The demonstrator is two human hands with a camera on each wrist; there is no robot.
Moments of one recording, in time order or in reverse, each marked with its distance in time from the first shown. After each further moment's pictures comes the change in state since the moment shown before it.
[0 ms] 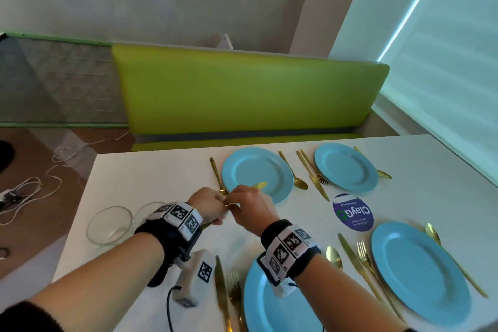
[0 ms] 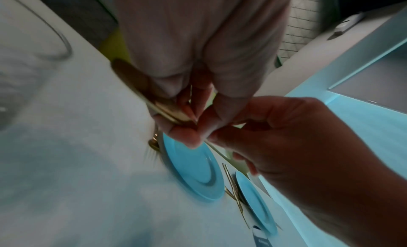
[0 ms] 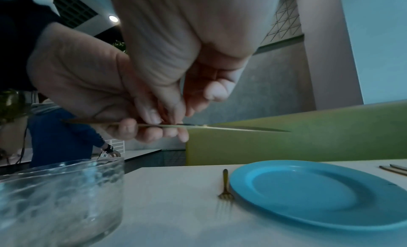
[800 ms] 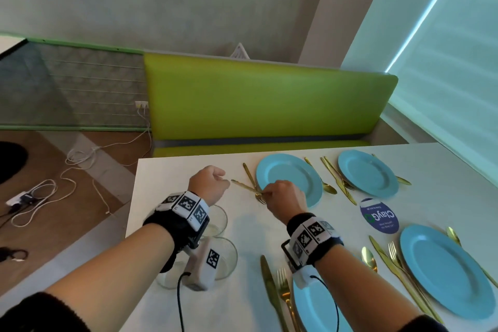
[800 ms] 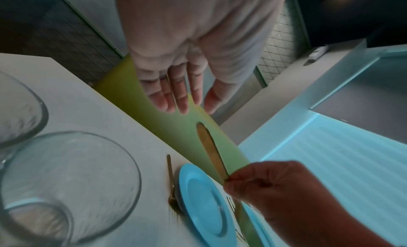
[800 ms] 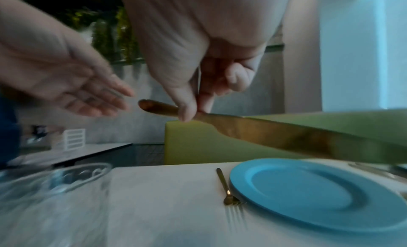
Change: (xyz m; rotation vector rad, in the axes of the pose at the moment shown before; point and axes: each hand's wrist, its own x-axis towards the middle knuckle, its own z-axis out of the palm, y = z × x) left_hand -0.032 -0.018 -0.118 0.059 0.291 0.188; right_hand 0.034 -0.058 0.008 -0.207 -0.025 0.357
